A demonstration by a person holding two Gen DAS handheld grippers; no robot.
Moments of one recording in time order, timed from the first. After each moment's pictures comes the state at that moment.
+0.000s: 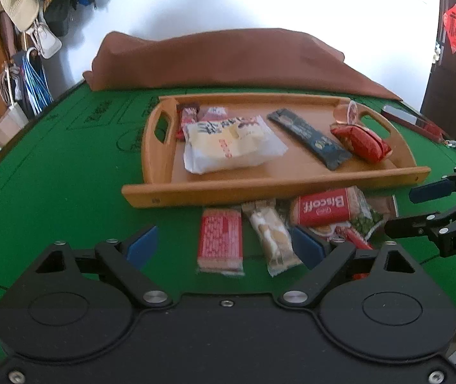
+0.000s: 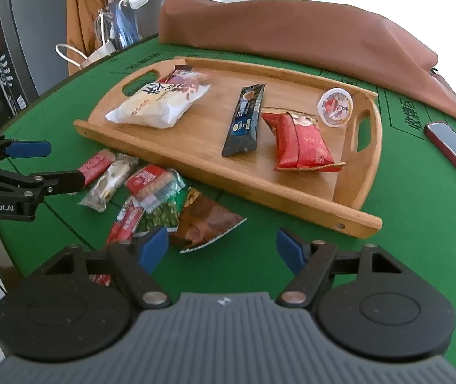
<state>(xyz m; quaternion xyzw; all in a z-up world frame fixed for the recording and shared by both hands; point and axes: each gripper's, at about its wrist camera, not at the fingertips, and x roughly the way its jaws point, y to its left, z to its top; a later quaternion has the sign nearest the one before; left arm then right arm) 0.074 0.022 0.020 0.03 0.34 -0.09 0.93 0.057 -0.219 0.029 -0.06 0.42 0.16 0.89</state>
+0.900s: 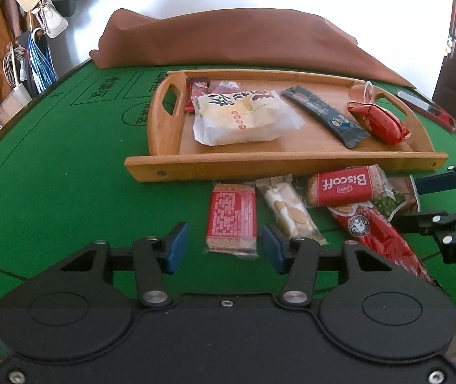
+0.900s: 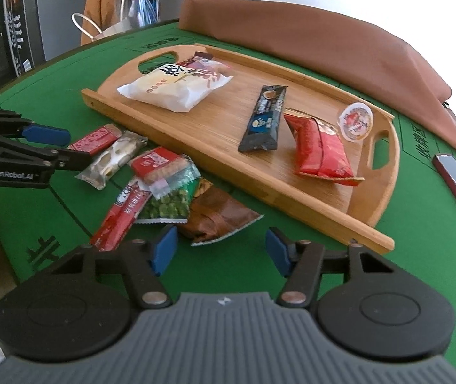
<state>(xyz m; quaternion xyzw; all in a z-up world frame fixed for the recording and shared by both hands) 0.083 0.024 0.000 0.02 0.37 -0.07 0.93 0.057 -0.197 0.017 -0.14 0.40 0.17 0.89</state>
